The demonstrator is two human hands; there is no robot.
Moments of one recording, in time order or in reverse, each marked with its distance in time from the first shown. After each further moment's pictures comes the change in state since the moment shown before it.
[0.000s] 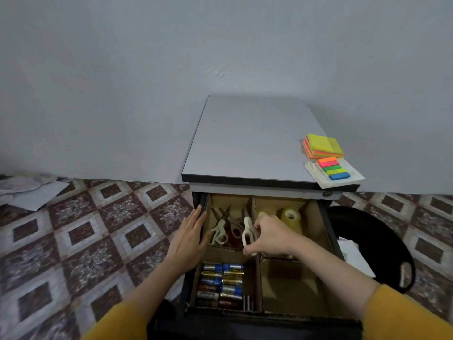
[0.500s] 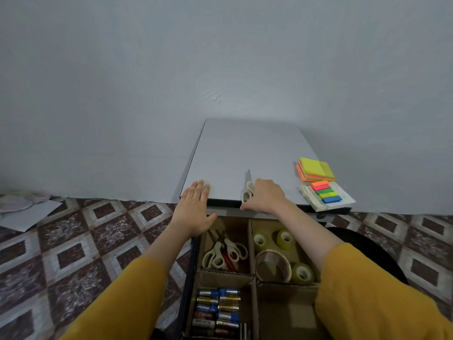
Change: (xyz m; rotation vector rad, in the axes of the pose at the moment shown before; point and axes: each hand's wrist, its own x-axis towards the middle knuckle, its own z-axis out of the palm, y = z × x) left_hand 0.080 0.033 -0.070 0.370 -0.040 0.042; right_hand 0.044 -0.041 -0.086 -0.249 0.346 0.051
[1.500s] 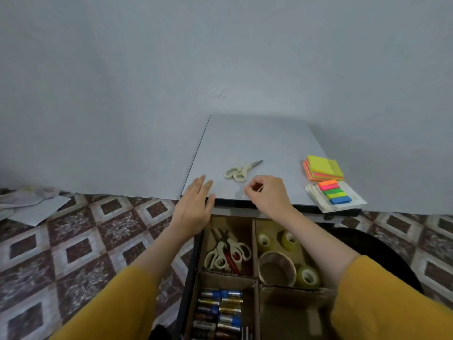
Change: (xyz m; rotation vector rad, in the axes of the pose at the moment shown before) left_hand 0.001 0.003 -0.002 -0.328 0.292 -0.014; right_hand 0.004 0.009 0.017 0.506 0.313 -0.150
